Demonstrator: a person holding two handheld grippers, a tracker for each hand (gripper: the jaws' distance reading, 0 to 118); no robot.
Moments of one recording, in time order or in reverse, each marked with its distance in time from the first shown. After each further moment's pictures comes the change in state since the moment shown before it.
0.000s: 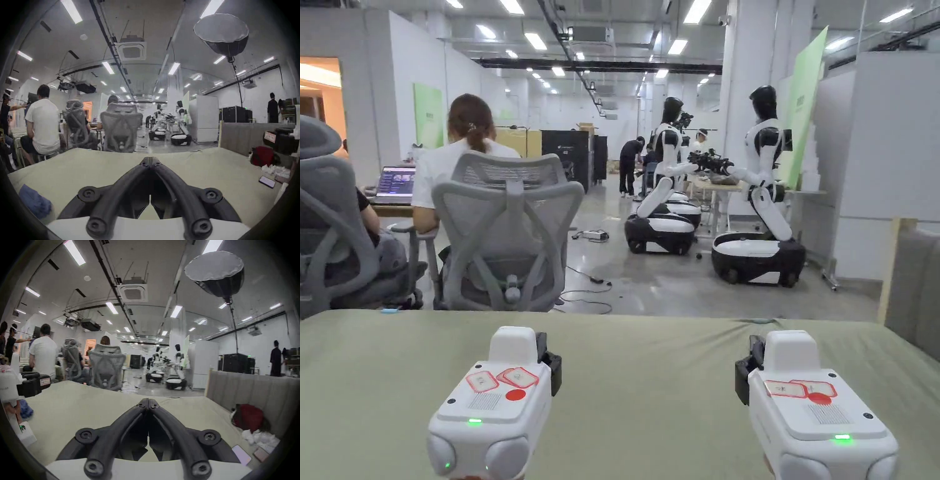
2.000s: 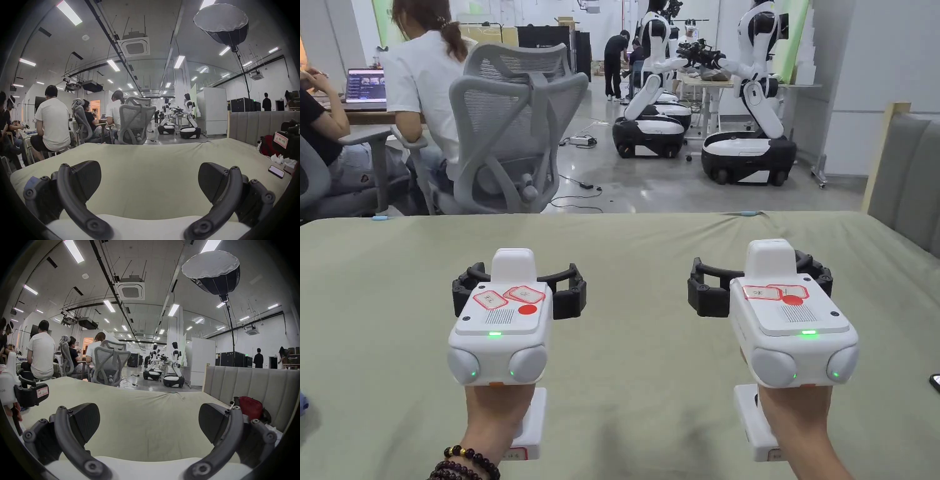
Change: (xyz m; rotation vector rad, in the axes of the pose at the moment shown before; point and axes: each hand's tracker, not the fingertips) left arm 0.006 -0.041 0.024 -0.052 0.113 -0.058; right arm -0.020 -0.043 0.006 -0.019 -0.002 0.004
